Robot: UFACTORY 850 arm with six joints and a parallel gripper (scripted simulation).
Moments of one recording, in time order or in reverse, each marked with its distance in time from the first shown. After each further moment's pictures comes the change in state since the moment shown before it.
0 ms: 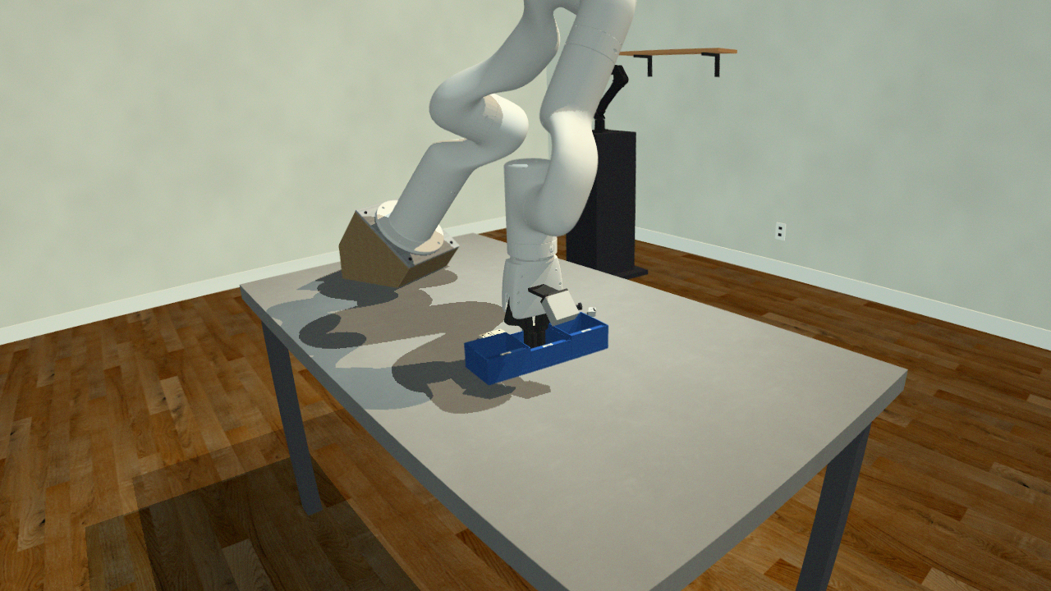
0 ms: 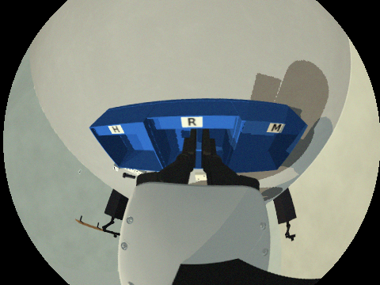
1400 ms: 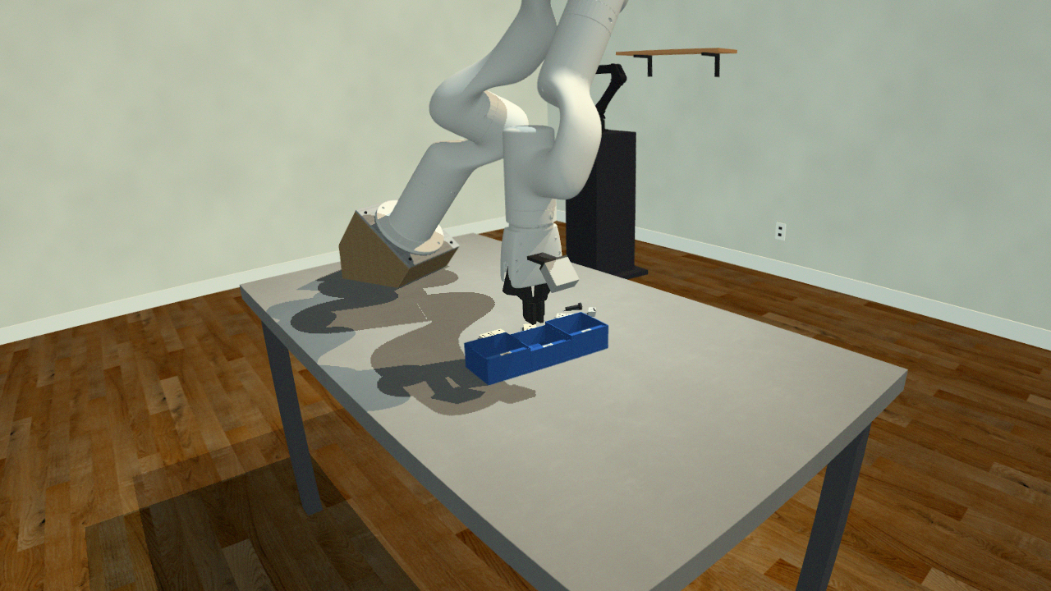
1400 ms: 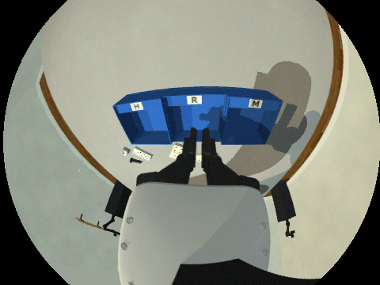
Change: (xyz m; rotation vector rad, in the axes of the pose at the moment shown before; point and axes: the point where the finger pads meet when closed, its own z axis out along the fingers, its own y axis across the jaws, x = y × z) arm 0.000 0.000 -0.055 -0.001 0.003 -0.001
